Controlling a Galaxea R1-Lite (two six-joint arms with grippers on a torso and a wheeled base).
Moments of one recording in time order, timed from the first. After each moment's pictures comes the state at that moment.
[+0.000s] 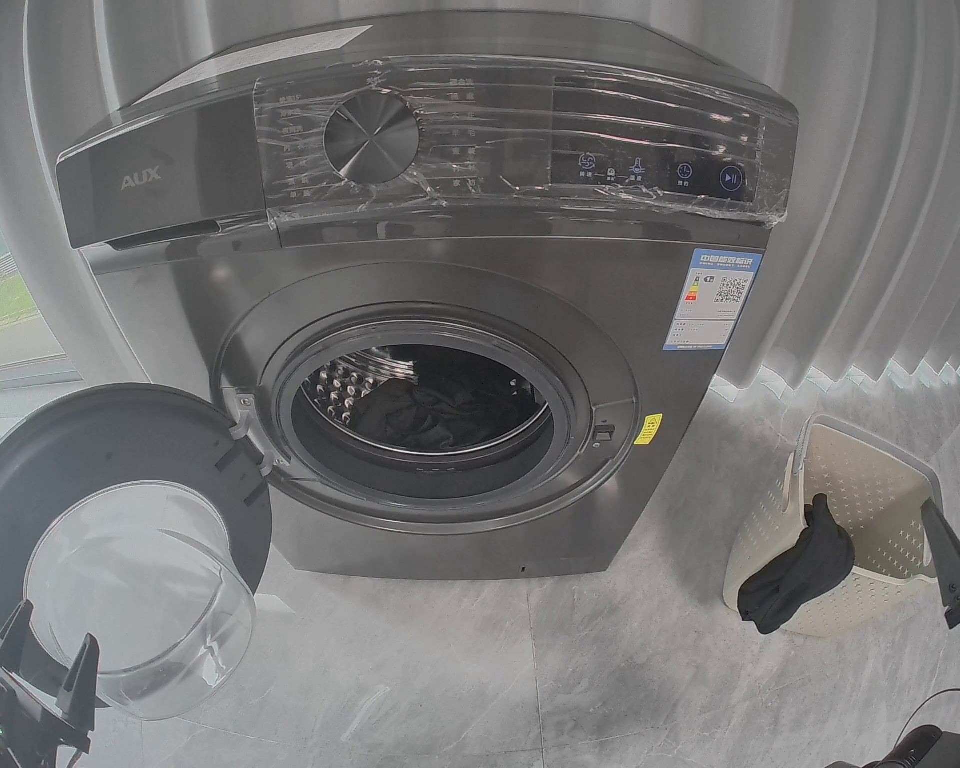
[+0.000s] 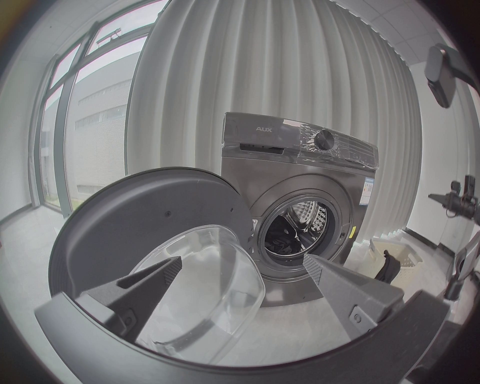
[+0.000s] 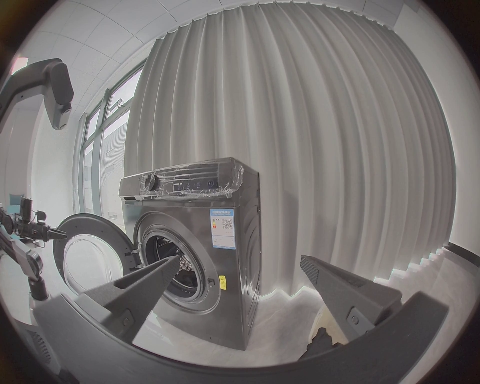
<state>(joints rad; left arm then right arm) -0.25 0.20 -0.02 -0.25 0.21 -0.05 0.16 0.66 -0.02 -0.93 0.14 -0.02</state>
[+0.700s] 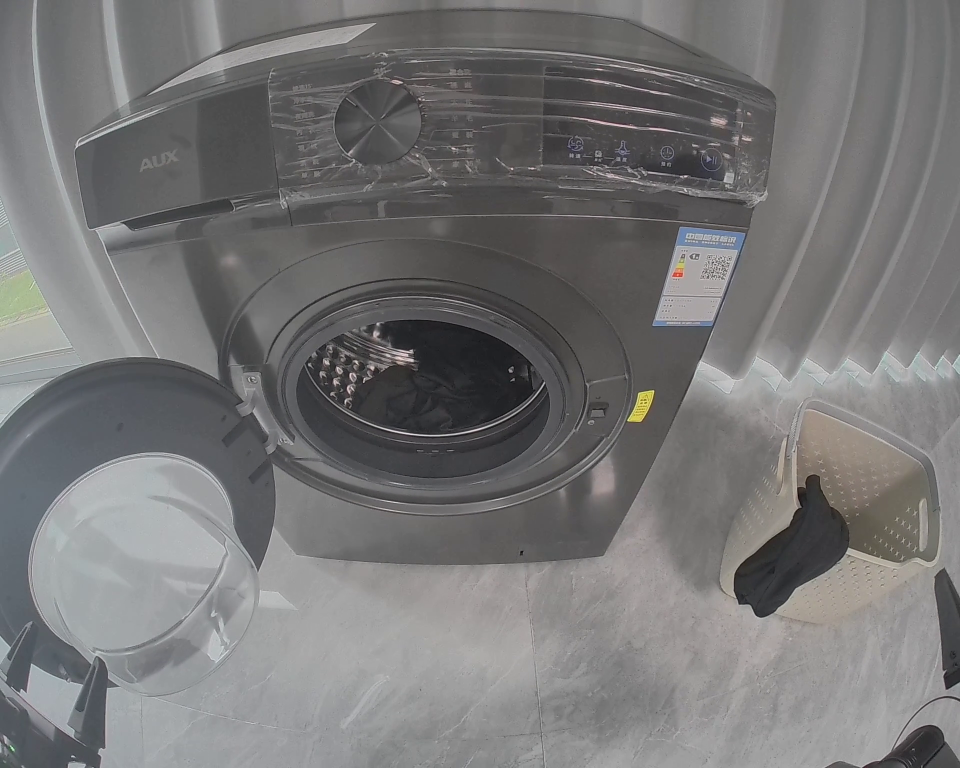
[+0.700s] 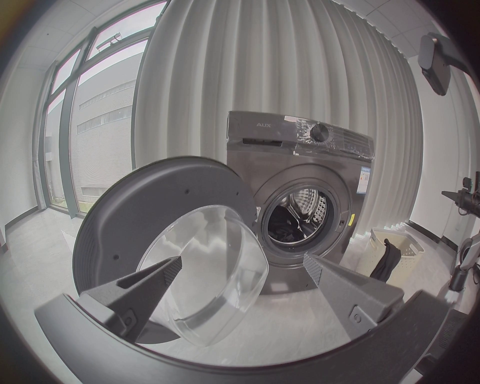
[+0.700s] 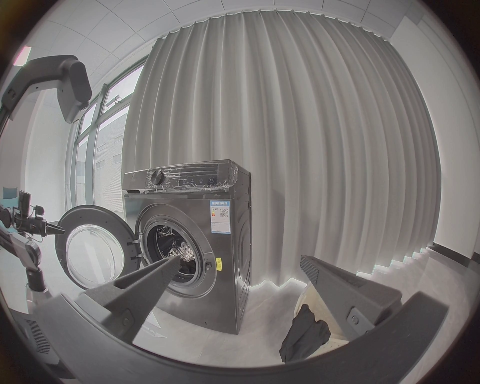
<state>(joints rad) -0.22 0.09 -0.02 -0.12 0.21 -0.04 0.08 0.32 -0.02 -0.58 0.15 -0.02</state>
